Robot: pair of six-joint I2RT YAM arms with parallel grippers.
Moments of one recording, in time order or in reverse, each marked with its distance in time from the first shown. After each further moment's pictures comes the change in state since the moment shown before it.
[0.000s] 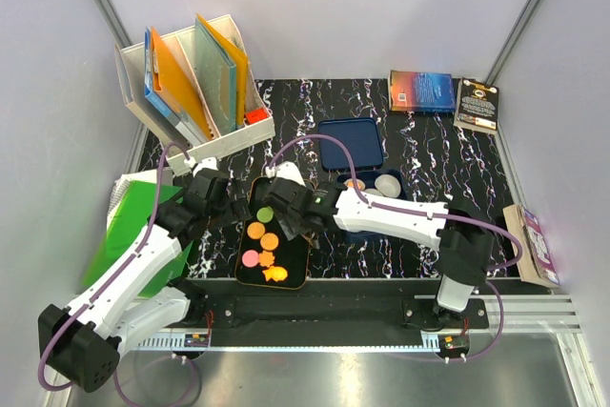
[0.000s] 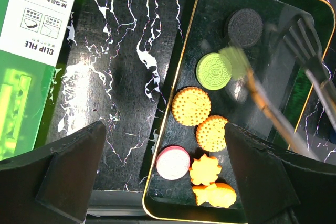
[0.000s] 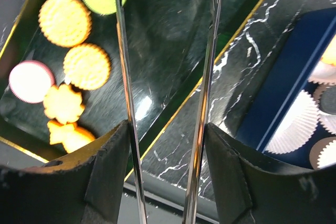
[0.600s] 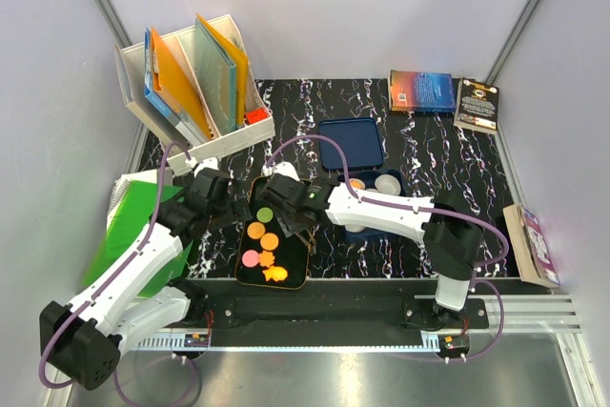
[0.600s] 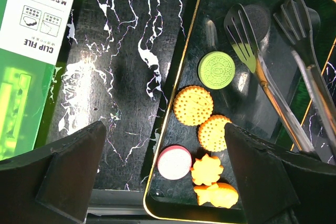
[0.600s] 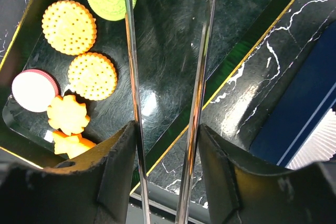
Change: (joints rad) left arm 0.000 0.015 0.000 -0.002 0.000 0.000; right arm -0.039 0.068 0.017 0.042 -0.066 -0.012
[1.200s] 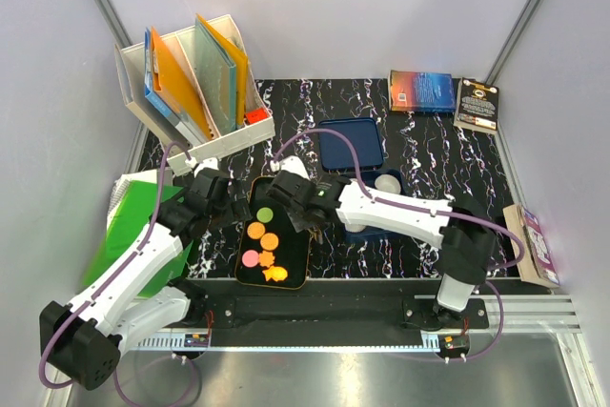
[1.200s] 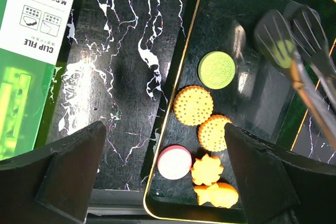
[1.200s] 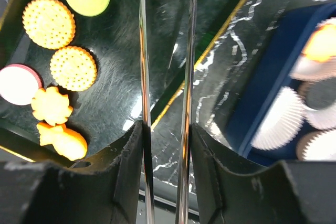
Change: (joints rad) left arm 0.000 0.000 0.000 0.000 0.001 0.000; right arm 0.000 -0.051 0.004 -0.078 0.058 0.002
